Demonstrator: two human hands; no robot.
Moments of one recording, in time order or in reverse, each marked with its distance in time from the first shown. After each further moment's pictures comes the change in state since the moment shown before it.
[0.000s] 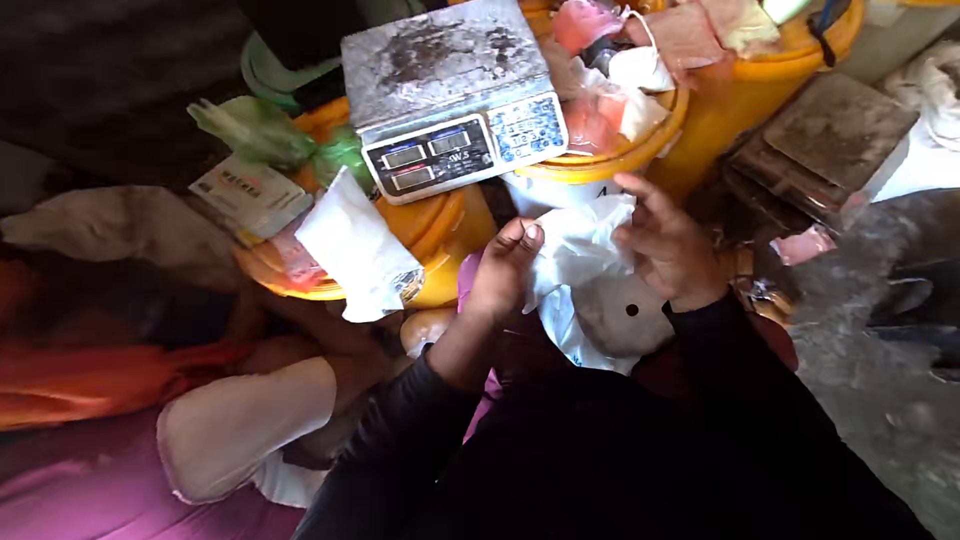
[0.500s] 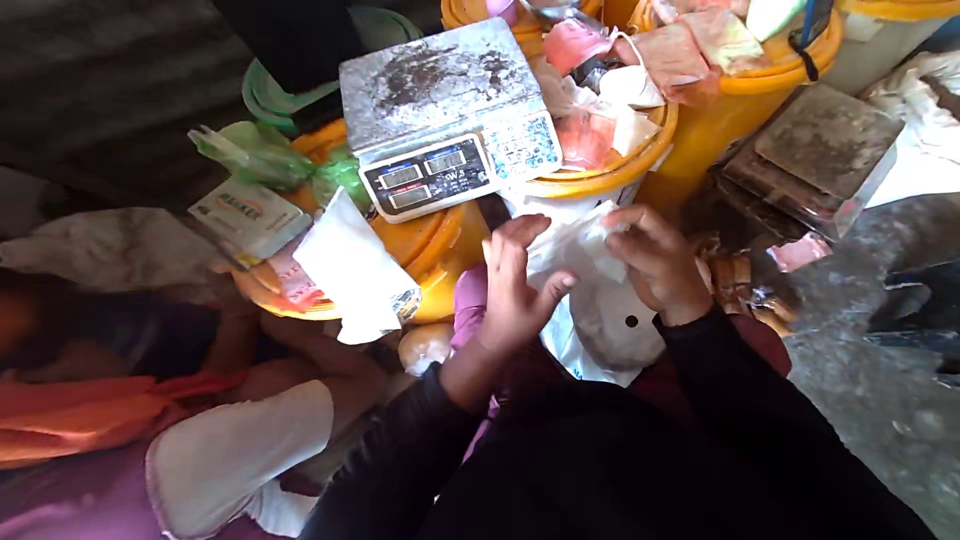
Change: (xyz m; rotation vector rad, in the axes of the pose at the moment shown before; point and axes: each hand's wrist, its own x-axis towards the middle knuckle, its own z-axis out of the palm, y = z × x) left_hand 0.008 -0.007 0.008 0.694 0.065 0.806; right_hand 0.004 0.005 0.004 -0.157 -0.007 -0.146
